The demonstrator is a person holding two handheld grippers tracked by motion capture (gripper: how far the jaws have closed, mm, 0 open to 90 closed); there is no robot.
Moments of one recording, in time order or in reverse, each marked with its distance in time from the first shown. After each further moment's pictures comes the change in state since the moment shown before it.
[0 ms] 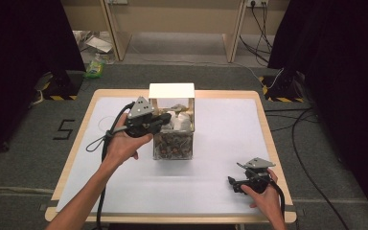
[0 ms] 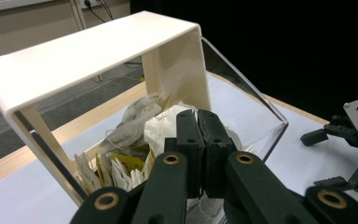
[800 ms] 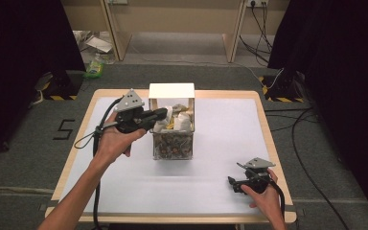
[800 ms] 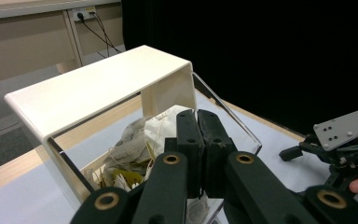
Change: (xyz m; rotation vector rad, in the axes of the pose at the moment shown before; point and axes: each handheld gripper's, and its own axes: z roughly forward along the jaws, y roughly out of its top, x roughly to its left) left arm 0.007 0.016 -0.026 -0.058 -0.054 -0.043; right arm 0.000 0.000 0.000 -0.001 -0.001 0.000
